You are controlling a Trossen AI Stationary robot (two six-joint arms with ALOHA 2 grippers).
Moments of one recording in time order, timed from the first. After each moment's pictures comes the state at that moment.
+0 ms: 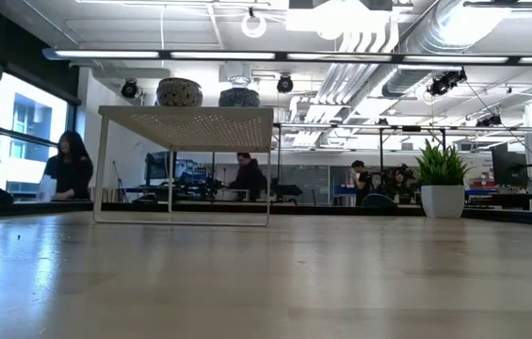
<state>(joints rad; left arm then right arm) -0.76 1.50 1.47 -0.29 -0.98 -0.09 0.88 1.77 1.72 -0.55 0.94 0.10</state>
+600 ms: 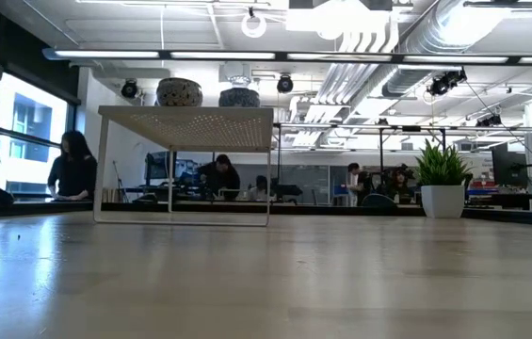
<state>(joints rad) -0.75 1.50 1.61 -0.06 -1.16 0.62 0.73 1.68 1.72 -0.29 0.90 -0.30</state>
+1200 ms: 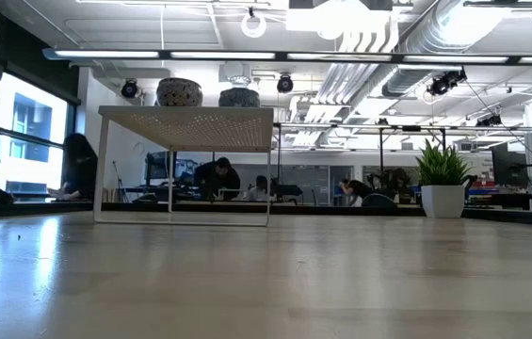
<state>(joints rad) -0.75 1.18 1.85 -0.72 -1.26 0.29 0.68 1.26 1.72 -0.63 0.90 -0.27</state>
